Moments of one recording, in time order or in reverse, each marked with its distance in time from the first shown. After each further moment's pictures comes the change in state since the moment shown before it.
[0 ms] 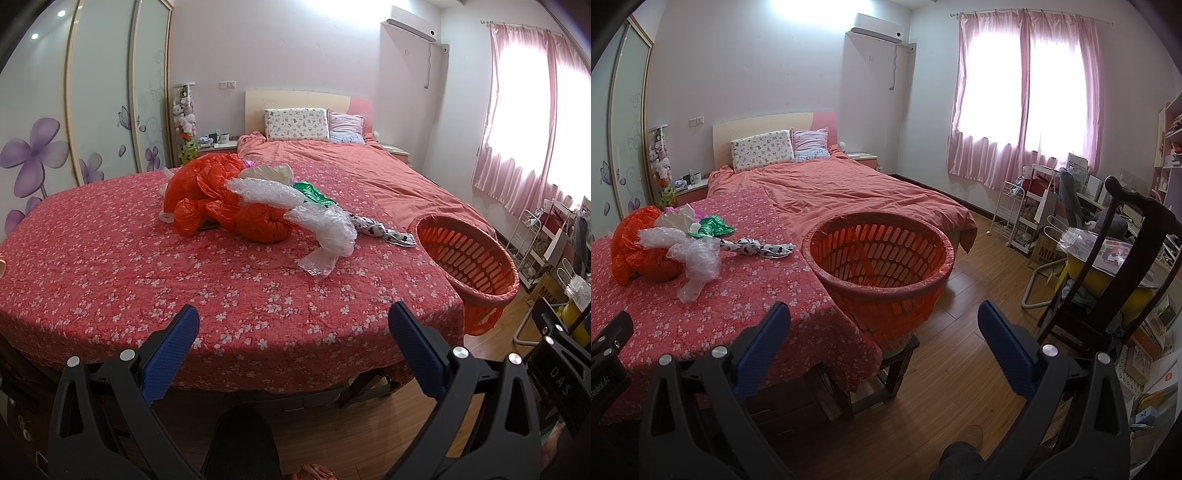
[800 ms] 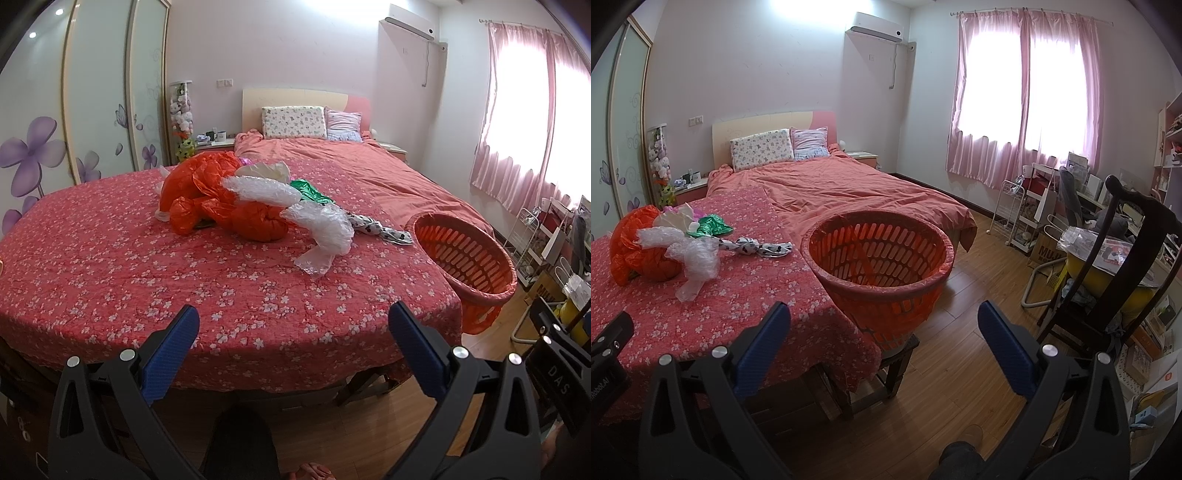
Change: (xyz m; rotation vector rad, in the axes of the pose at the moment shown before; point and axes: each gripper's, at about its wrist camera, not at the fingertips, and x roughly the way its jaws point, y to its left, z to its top) left arm 0.002 -0.010 -0.004 -0.002 0.005 -0.001; right arm 0.002 -0.001 0.001 0.002 0.001 0.001
